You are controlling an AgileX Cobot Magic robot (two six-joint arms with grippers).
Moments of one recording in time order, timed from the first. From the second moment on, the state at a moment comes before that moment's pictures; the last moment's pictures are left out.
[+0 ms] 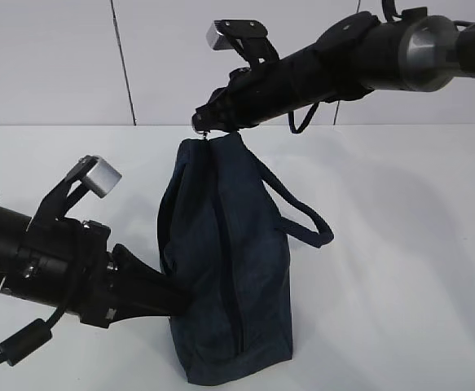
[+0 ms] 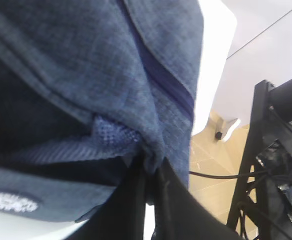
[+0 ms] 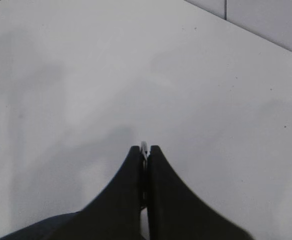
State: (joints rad) left arm -0.40 1.61 -0.63 -1.47 0.85 1.58; right arm 0.36 2.20 -1.75 1.08 0.60 -1.14
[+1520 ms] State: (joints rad) left arm -0.41 1.55 -0.86 -1.49 -0.01 1.58; right arm 0.25 2.10 -1.76 0.84 1.21 -0.92
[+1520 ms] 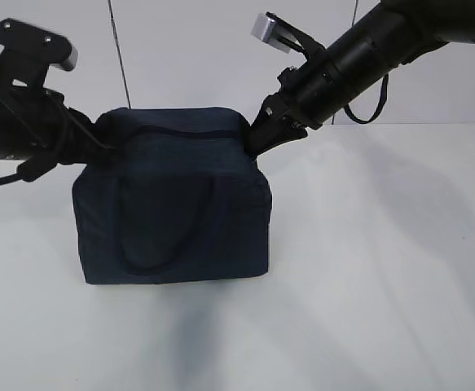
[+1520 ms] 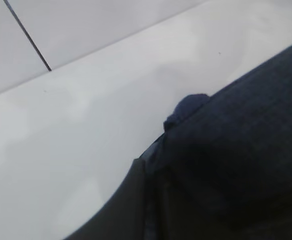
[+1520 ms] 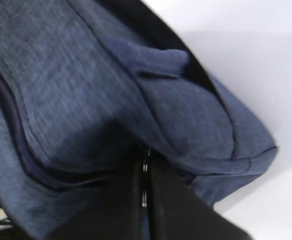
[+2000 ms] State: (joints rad) left arm -0.41 1.55 -0.91 -1.39 -0.06 1.58; right arm 0.25 2.10 -1.76 0.90 1.21 -0.92
